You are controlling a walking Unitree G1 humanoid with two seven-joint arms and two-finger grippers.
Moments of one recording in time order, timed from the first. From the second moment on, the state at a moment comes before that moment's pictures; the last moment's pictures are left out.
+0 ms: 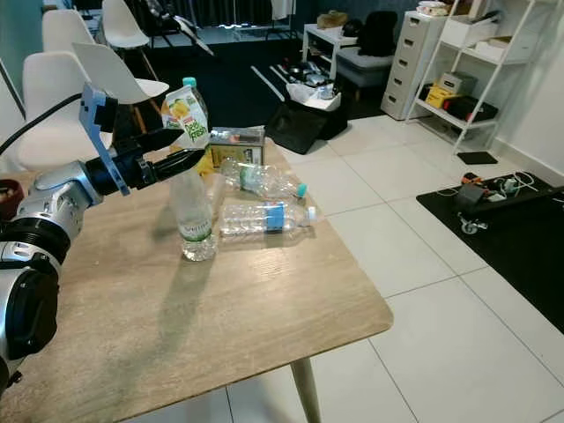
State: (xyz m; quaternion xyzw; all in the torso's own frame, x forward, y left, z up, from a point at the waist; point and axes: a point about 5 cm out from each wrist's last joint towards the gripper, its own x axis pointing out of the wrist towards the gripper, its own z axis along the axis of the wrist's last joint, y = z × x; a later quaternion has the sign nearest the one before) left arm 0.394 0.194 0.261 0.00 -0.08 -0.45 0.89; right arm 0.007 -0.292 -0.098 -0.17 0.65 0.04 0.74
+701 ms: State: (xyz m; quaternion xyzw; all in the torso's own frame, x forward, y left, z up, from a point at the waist) left arm 0.394 0.197 0.262 0.00 -0.09 -0.44 0.89; right arm 0.049 -0.291 -0.095 -0.19 0.60 0.05 0.77
